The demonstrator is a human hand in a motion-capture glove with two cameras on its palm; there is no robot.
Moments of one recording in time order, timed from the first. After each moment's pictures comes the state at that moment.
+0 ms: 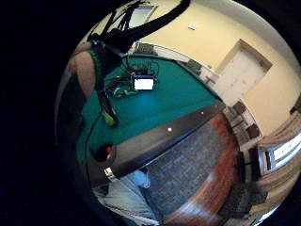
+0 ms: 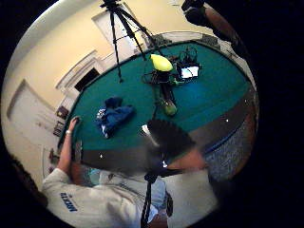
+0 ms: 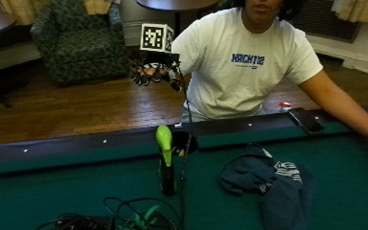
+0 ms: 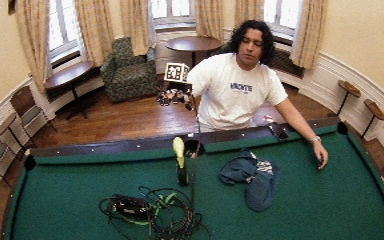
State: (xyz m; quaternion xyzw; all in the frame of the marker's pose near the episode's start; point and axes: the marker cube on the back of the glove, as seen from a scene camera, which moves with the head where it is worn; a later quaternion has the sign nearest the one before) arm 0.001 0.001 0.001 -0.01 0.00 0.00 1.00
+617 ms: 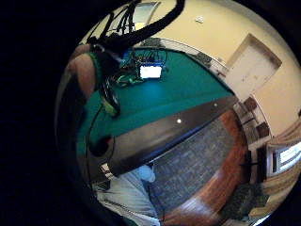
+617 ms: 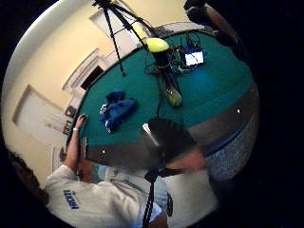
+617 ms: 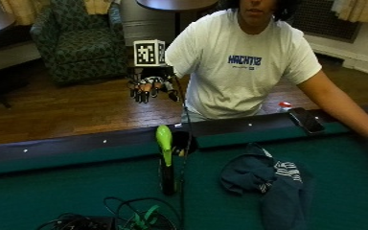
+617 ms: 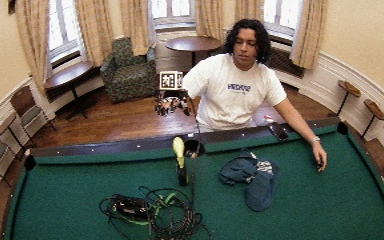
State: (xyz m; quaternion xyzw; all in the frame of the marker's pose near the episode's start) arm 0.018 0.026 0.045 -0.04 -0.05 0.00 1.00
